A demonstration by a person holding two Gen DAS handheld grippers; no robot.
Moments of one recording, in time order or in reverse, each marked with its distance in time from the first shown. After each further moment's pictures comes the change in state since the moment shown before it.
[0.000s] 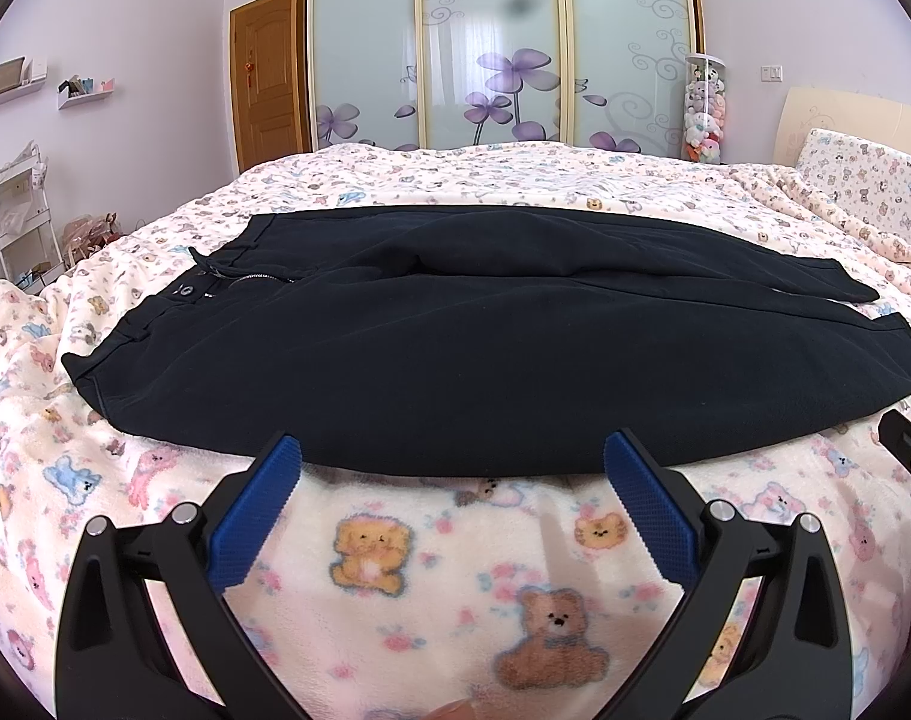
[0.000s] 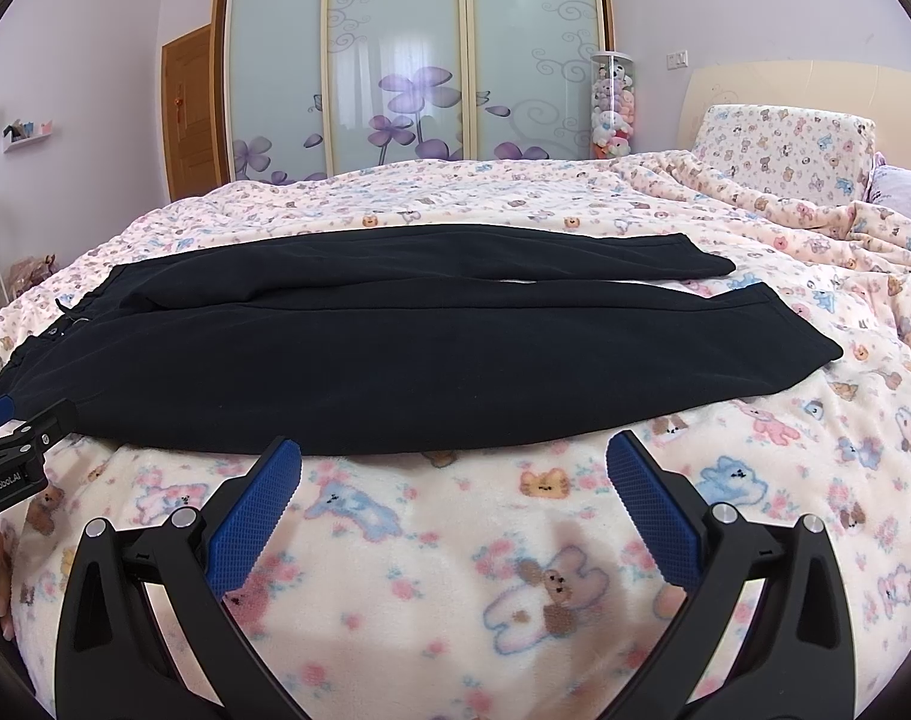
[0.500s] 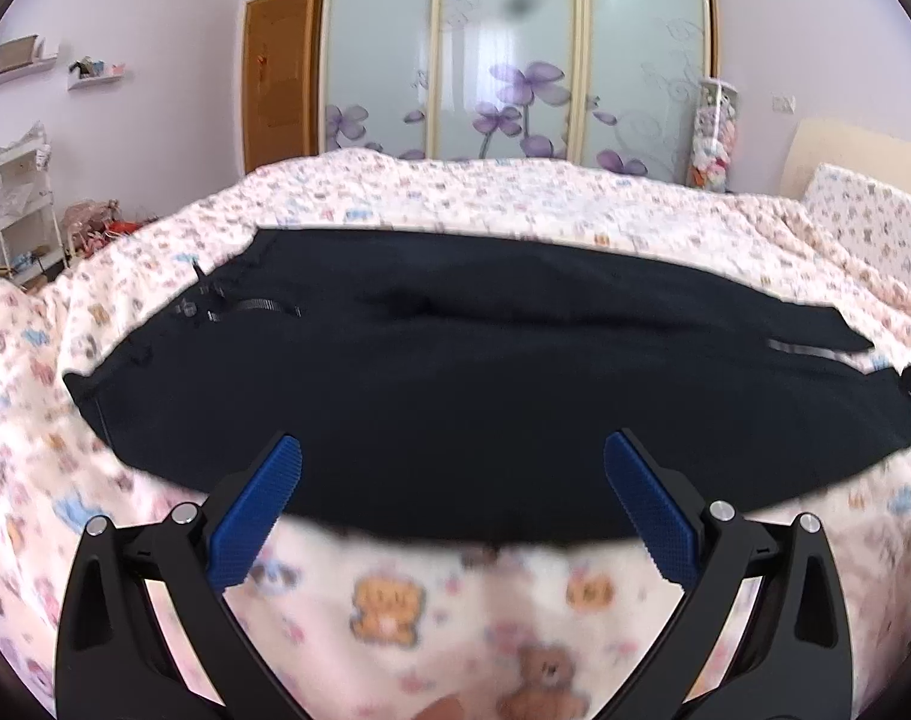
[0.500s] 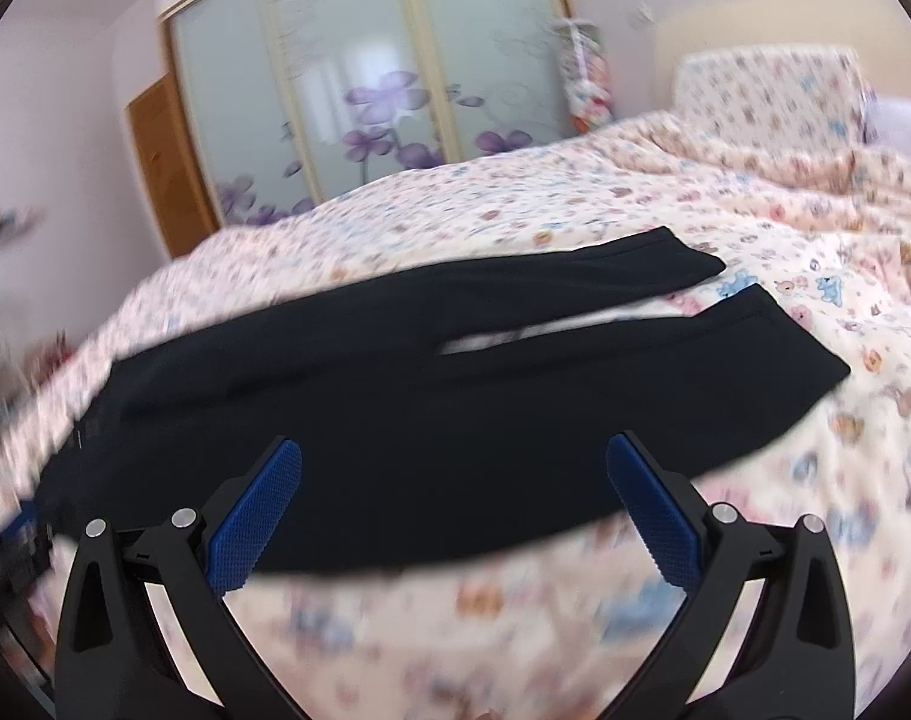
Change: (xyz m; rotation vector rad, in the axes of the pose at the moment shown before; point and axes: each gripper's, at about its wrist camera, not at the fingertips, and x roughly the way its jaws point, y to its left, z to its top) left arm -0.005 0.006 0.041 -0.065 -0.031 -0.009; right arm 0.027 -0.073 0.080 0.226 0.046 0.063
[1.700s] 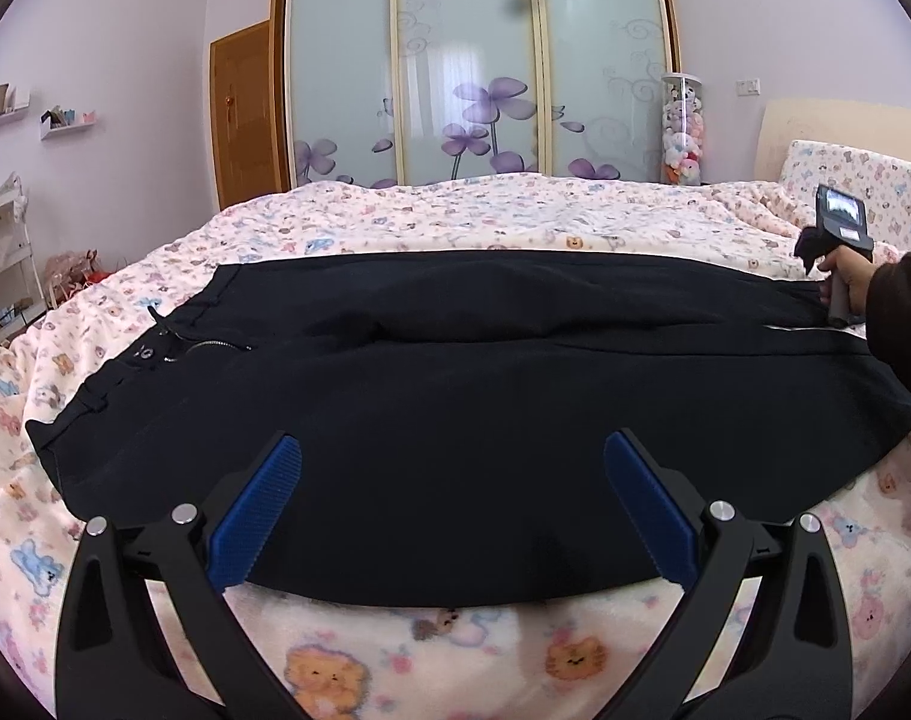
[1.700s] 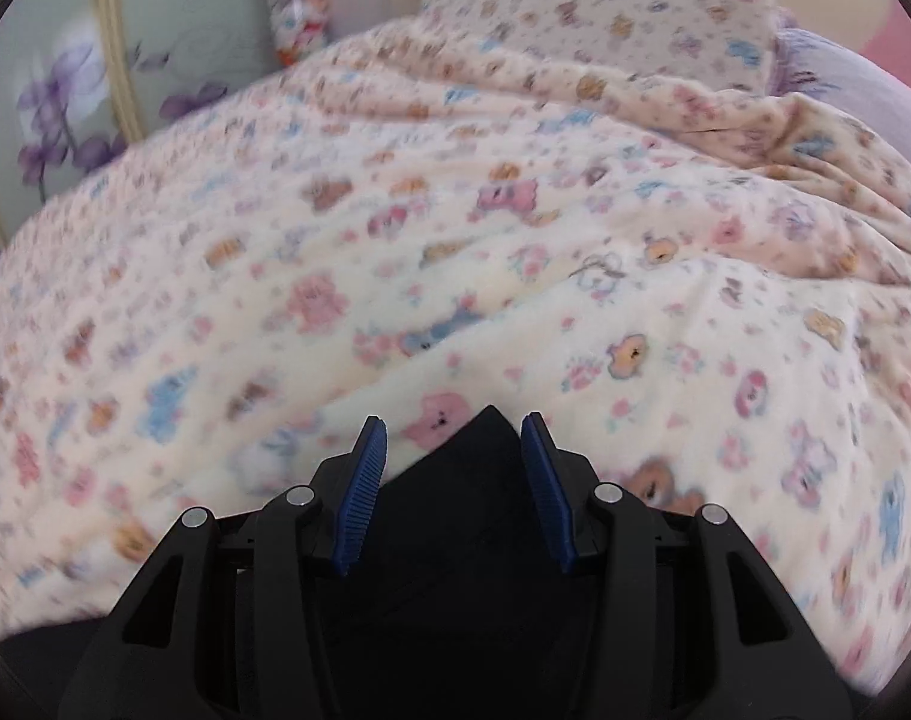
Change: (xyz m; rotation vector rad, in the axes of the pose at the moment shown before) left arm 0.030 -0.025 -0.012 0.090 -0.034 -0.037; right arm 0.316 -0.182 0.191 0.253 0.182 -0.641
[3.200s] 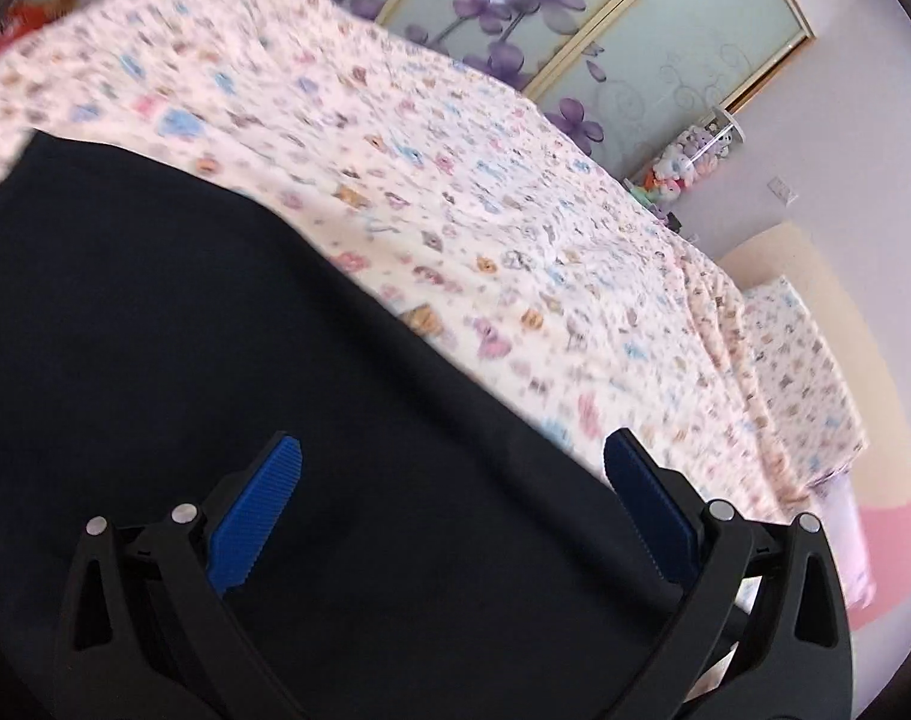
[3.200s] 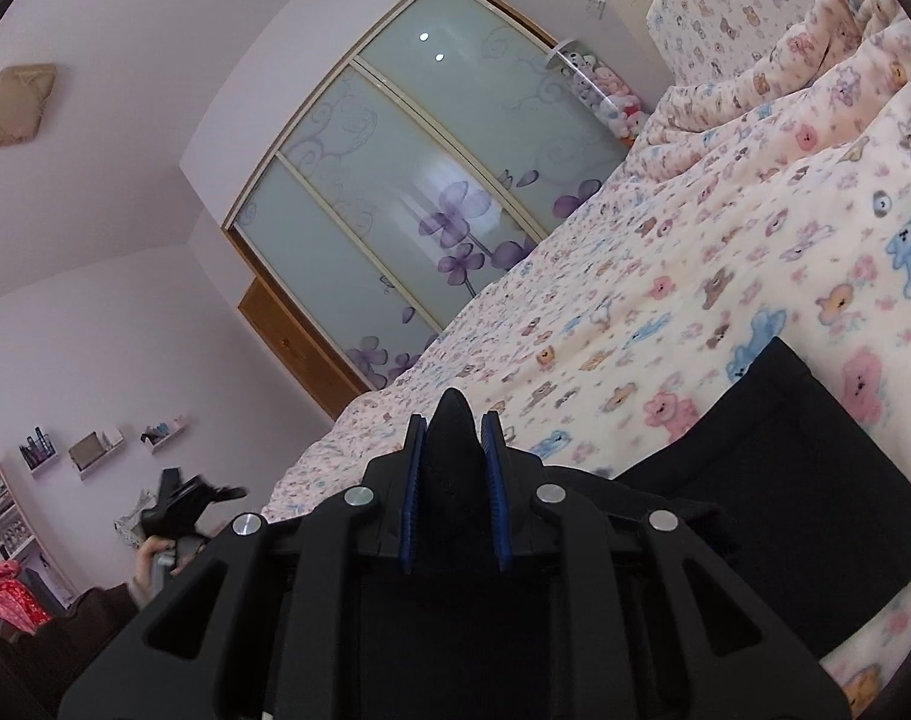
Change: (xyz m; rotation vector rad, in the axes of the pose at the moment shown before) left arm 0.229 0.068 0.182 -0.493 0.427 -0.404; right arm -0.151 -0.191 -0.152 0.119 -0.227 1.195
